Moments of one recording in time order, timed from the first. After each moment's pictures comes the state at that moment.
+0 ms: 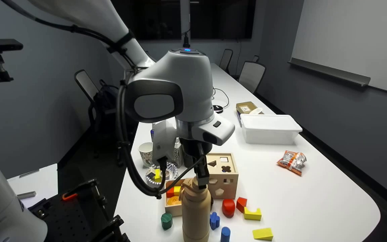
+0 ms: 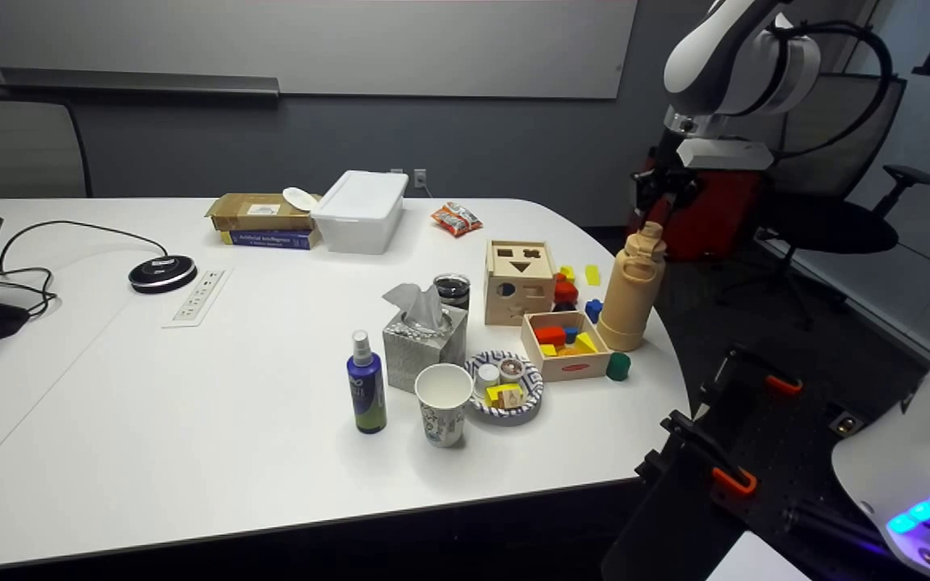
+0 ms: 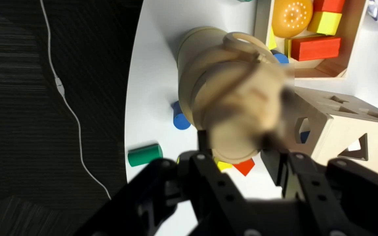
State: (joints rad) arm -0.26 0.07 -0.25 -2.55 0.11 2.73 0.00
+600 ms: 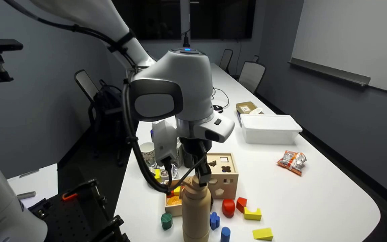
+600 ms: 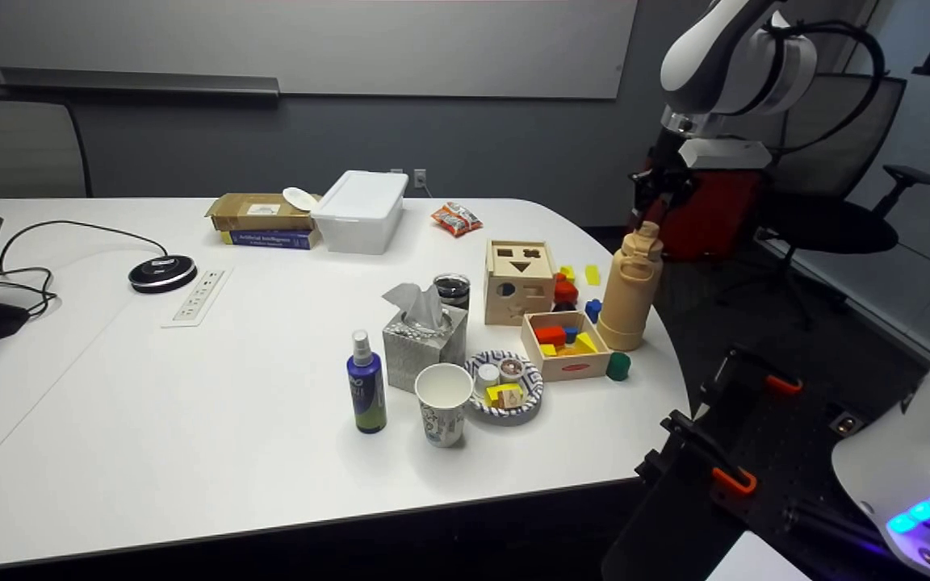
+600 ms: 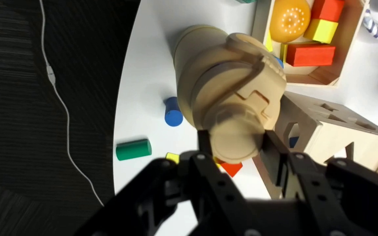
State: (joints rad) arm -0.26 0.07 -0.24 -2.55 0.14 2.74 -0.10
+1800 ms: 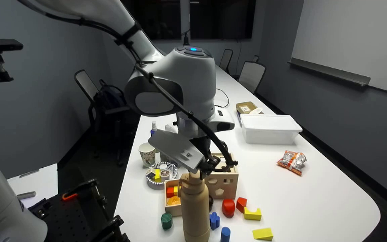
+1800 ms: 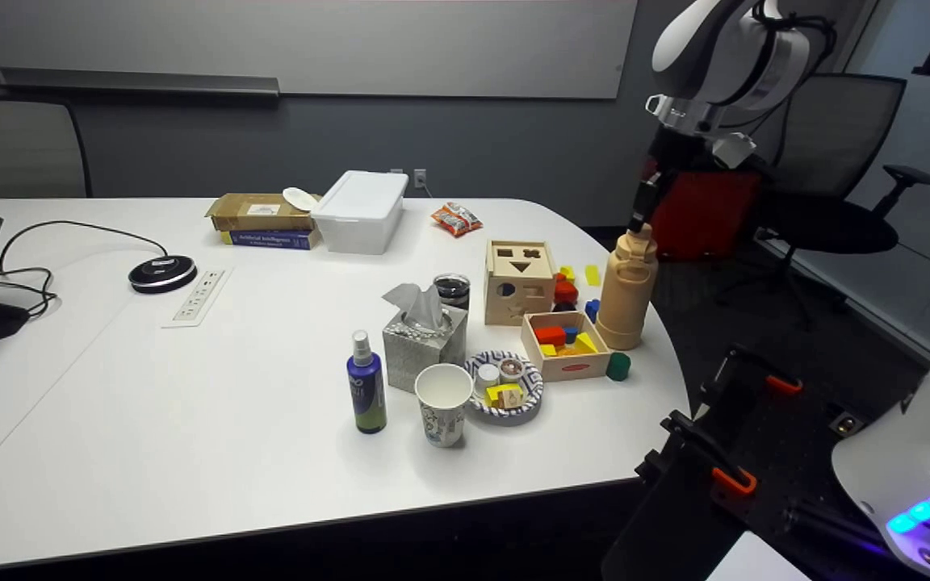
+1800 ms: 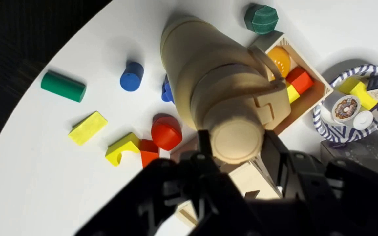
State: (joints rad) arm -0.28 0.07 -0.20 -2.52 0.30 2.66 -0.87
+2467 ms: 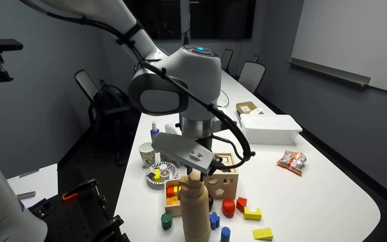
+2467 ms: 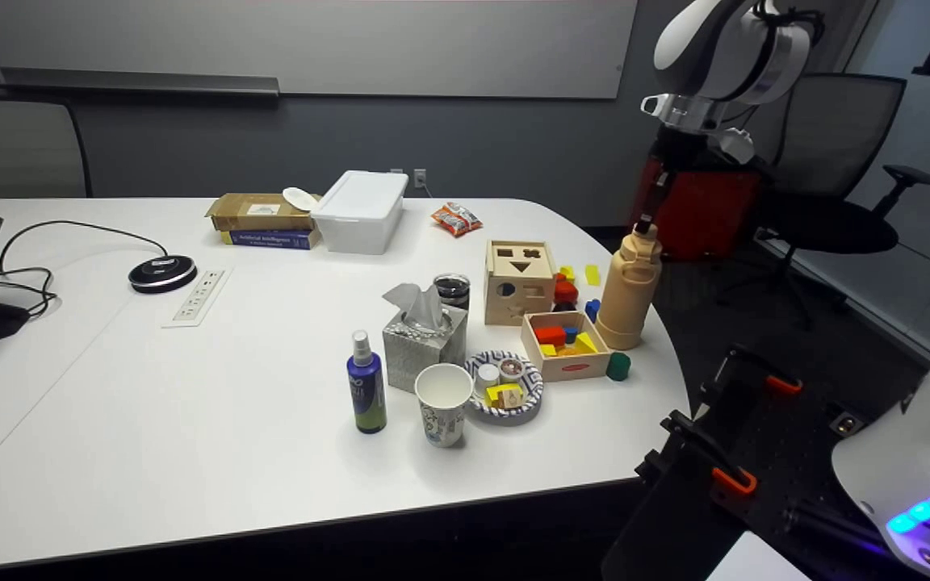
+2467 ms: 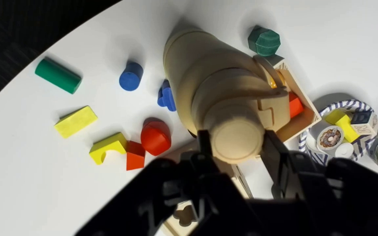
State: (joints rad) arm -0.29 0.08 -0.21 -2.50 0.25 2.59 -1.00
